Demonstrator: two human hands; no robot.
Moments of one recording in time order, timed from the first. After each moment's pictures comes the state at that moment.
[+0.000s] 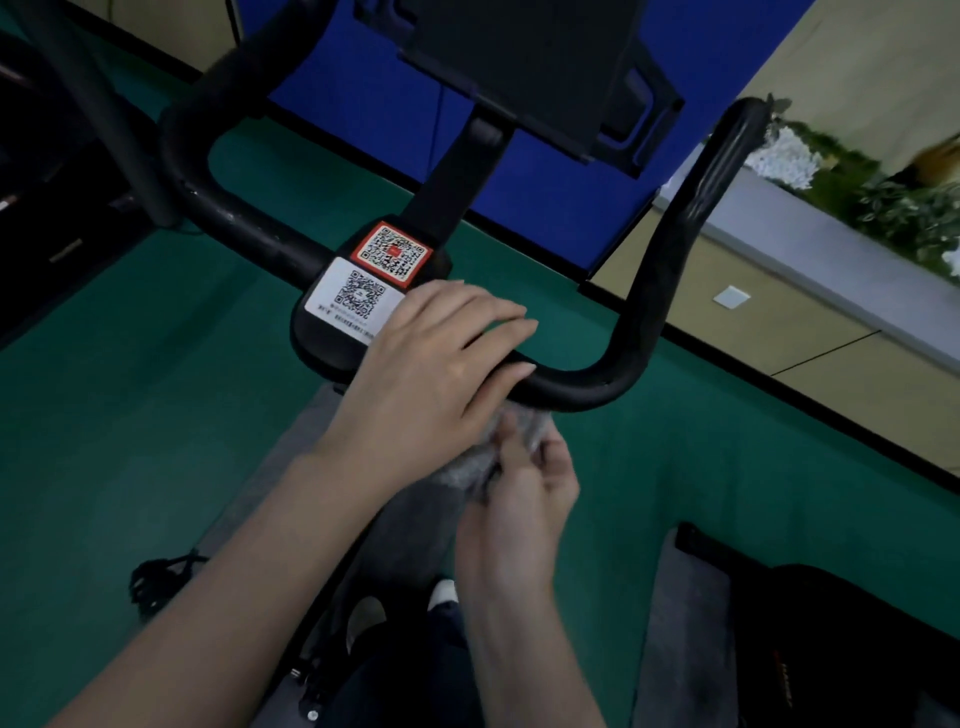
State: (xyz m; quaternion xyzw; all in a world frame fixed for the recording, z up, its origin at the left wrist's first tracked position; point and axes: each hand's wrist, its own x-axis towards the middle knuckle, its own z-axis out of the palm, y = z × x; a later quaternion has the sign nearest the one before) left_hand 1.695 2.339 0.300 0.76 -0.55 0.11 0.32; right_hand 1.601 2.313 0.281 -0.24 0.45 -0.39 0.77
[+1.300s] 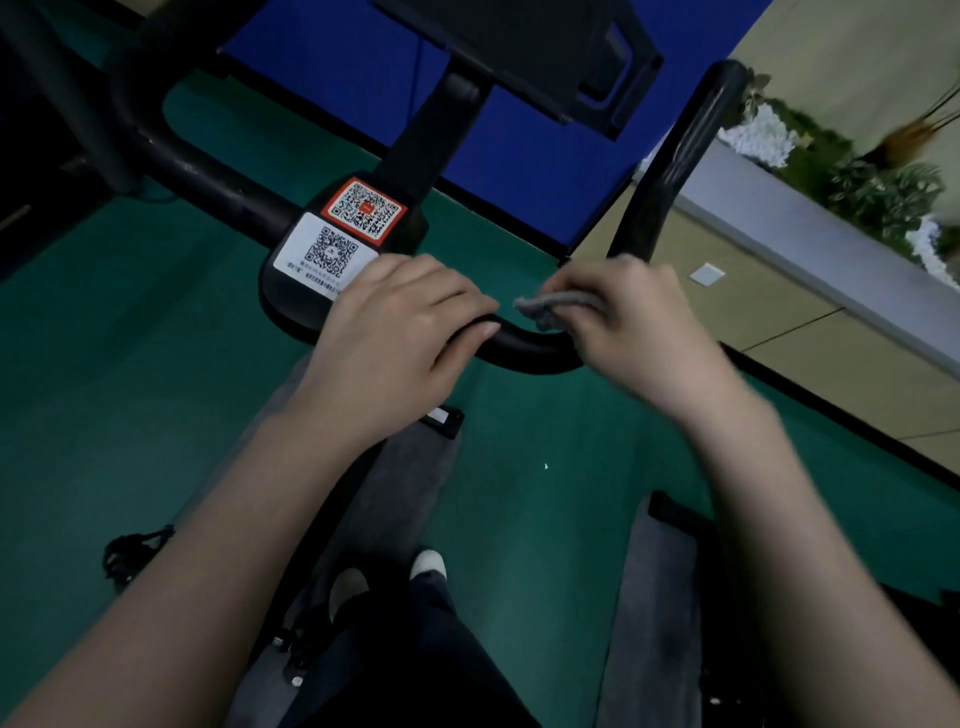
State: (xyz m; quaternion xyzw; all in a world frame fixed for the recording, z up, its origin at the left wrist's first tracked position) left_hand 1.698 2.340 0.293 0.78 -0.54 0.10 0.30; right_hand 1.594 2.190 0.364 -0.97 0.20 -0.01 0.13
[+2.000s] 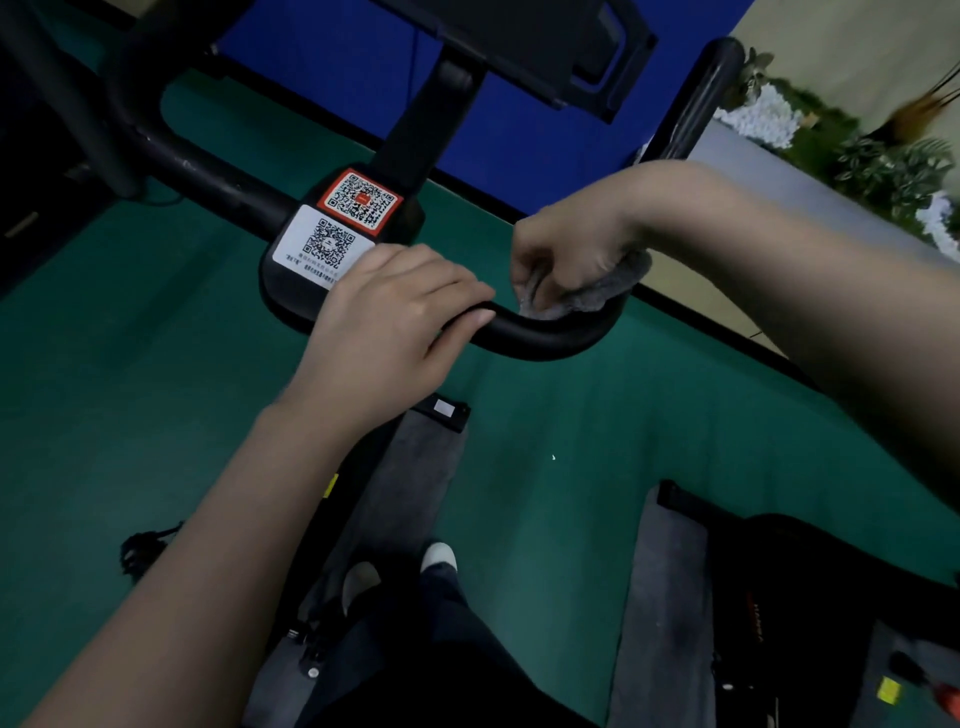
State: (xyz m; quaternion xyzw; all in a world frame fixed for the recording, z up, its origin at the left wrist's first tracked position) left_hand 1.699 2.341 0.293 0.77 -0.55 0.11 0.30; right_hand 1.677 2.161 0.384 -0.89 0.09 0.45 0.05
